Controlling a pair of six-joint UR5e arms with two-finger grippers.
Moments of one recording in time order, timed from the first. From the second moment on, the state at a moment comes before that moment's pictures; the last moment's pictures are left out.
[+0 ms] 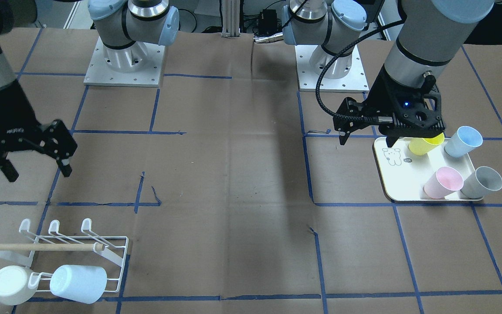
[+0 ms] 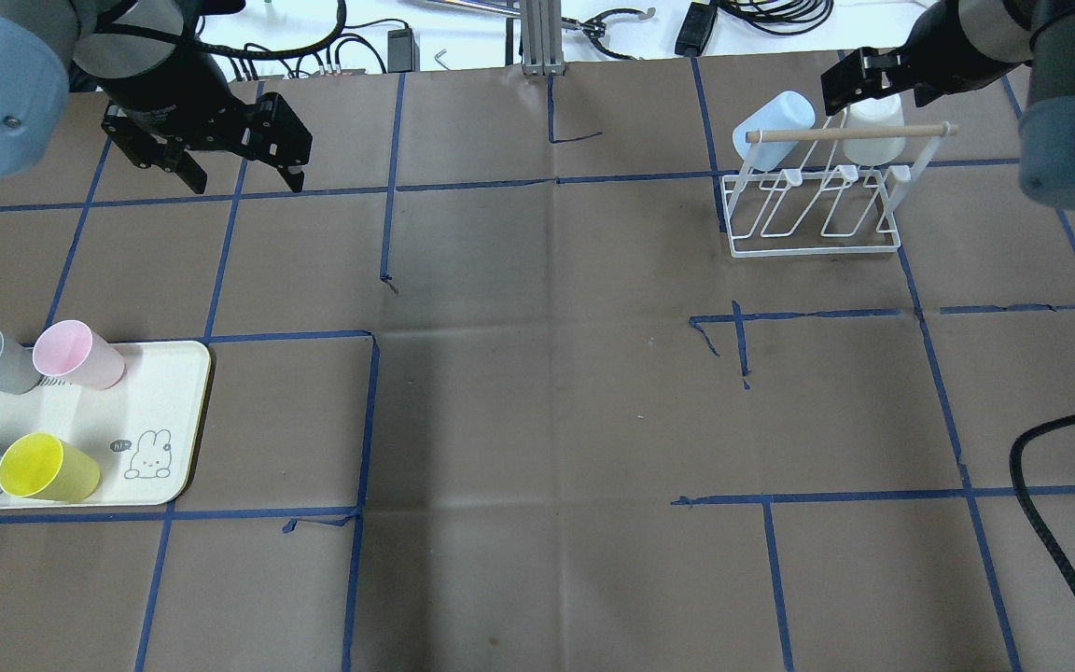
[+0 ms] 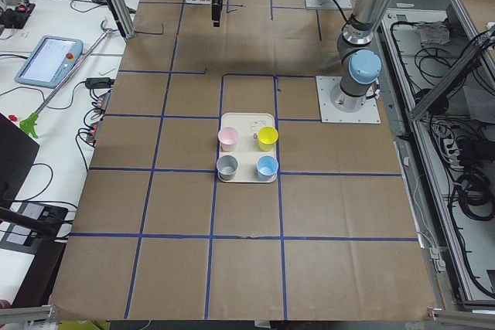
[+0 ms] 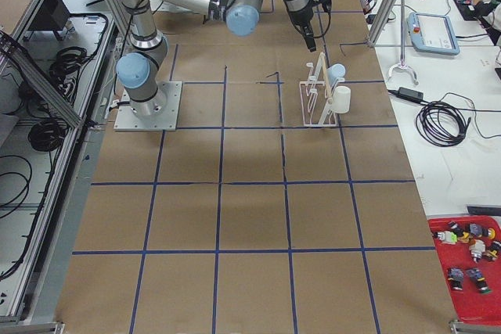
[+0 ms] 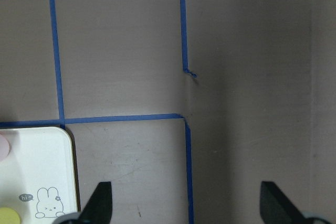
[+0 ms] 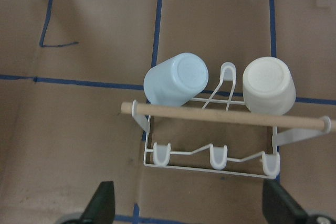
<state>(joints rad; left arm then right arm) -1.52 -1.66 -1.51 -1.47 1.56 0.09 1.40 -1.54 1.70 -2.09 -1.44 -0.23</state>
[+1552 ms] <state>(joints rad) -1.52 -1.67 -1.52 -1.48 1.57 0.08 1.54 -1.69 1.61 -1.59 -1.51 -0.17</state>
